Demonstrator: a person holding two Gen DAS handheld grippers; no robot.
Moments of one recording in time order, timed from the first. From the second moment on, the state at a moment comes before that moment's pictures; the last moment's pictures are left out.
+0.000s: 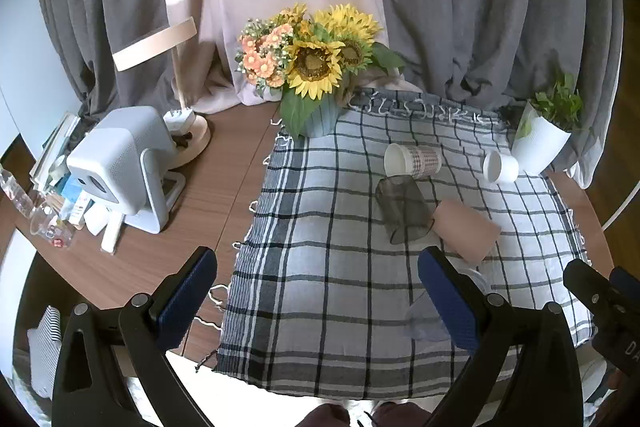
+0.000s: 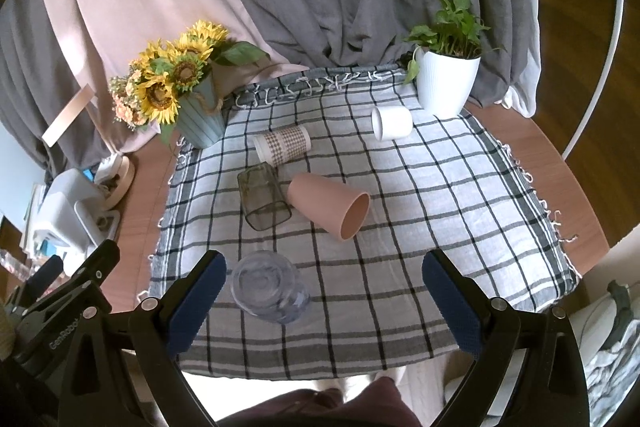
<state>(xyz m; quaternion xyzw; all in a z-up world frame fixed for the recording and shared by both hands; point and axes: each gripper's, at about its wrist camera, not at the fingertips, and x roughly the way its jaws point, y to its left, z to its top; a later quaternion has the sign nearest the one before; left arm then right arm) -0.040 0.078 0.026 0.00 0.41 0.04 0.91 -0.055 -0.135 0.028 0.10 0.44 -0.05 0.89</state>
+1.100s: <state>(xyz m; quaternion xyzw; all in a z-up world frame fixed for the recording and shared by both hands) -0.034 0.076 0.022 0.00 0.41 0.03 0.91 -0.059 -0.136 0.027 0.10 0.44 -0.05 0.89</state>
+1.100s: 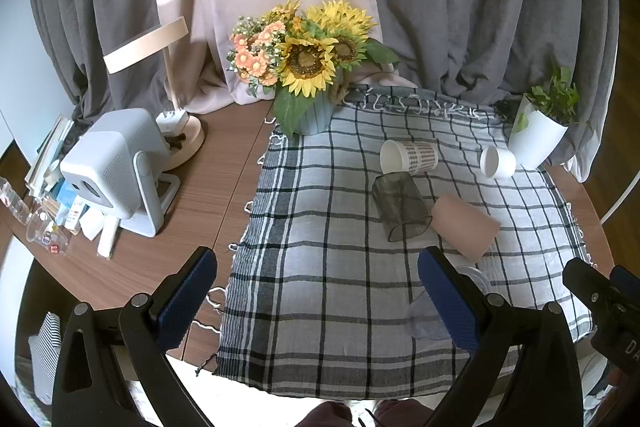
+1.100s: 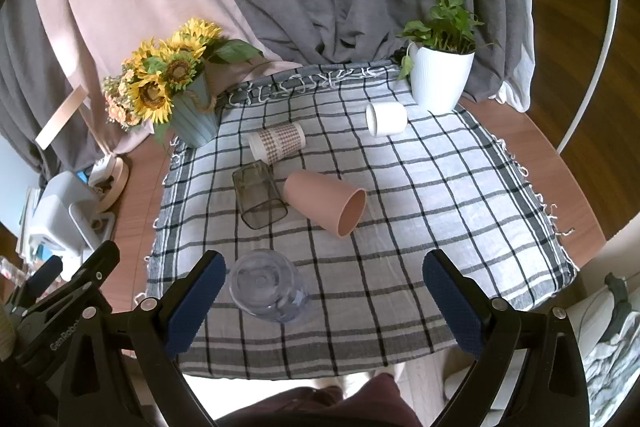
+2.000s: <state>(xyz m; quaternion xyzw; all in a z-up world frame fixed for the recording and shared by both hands) -0.034 0.074 0.021 0.00 0.41 0.03 0.91 -0.058 -0.136 0.027 0.10 0.44 -0.05 0.89</state>
